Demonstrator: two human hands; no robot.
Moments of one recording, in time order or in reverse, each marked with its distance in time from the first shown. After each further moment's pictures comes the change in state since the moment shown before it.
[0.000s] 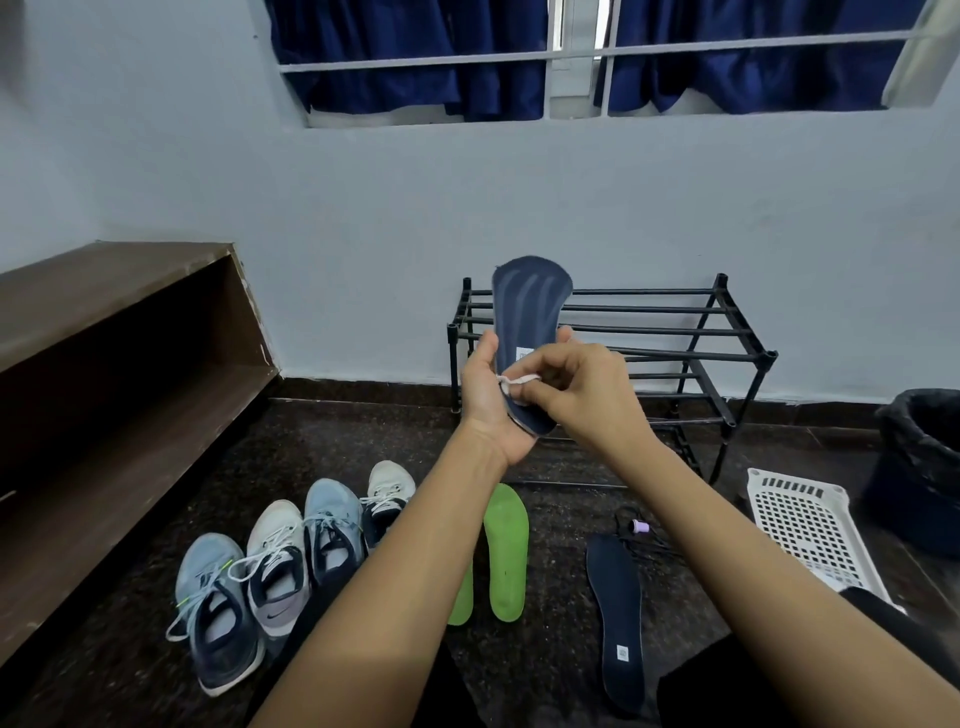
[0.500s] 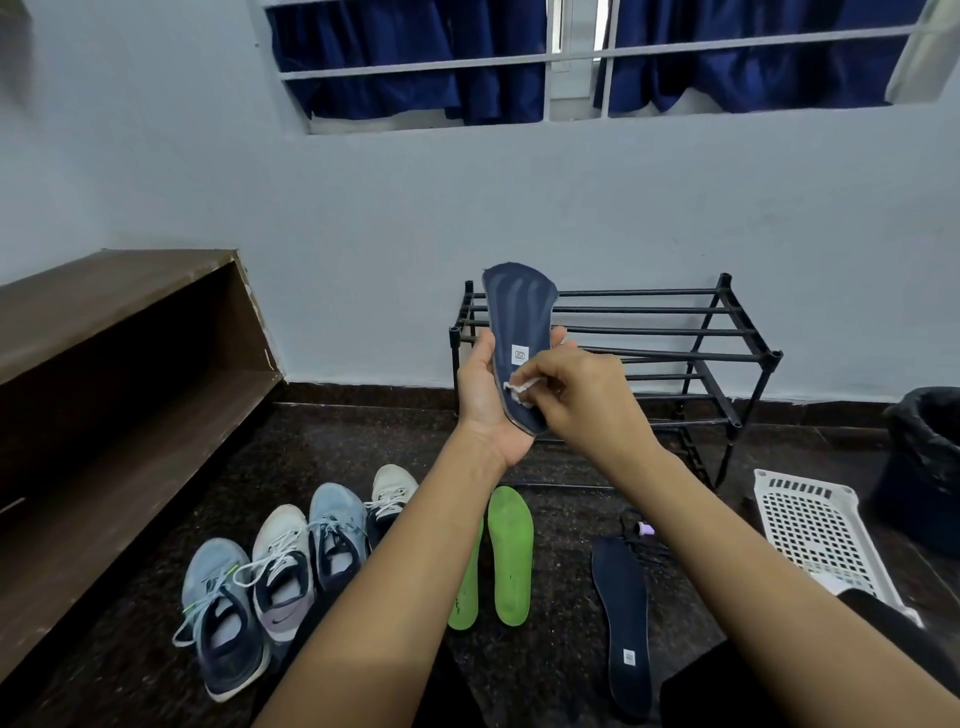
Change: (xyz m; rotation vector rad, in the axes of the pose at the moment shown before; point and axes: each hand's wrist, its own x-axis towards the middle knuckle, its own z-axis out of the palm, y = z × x) left_hand 0.002 0.004 0.003 0.027 0.012 0.069; right_hand -0.001 0.005 0.001 -0.226 0.051 -0.234
